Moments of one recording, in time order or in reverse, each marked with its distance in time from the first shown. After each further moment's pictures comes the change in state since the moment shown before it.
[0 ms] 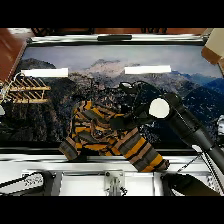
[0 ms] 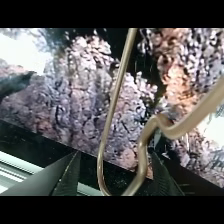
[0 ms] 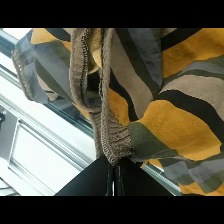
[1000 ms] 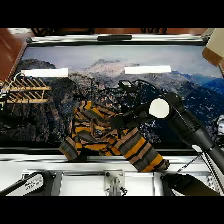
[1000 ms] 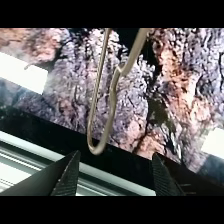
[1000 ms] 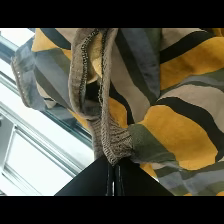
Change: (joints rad) left arm -0.060 0.152 0.004 -0.011 -0.088 -0.008; right arm -0.001 0.000 0.000 -0.010 -0.035 -0.032
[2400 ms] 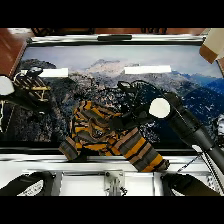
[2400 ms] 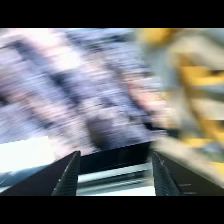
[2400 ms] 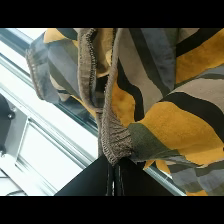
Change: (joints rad) left arm -0.541 0.071 0.365 -0.114 -0.391 0.069; right arm 0.000 0.000 0.000 0.053 0.014 -0.019
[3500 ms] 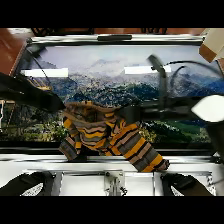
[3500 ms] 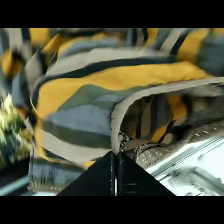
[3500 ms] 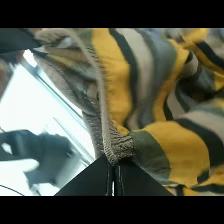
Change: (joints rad) left arm -0.221 0.024 0.200 -0.381 -0.118 -0.162; right arm -0.159 0.182 0.000 0.212 -0.064 -0.169
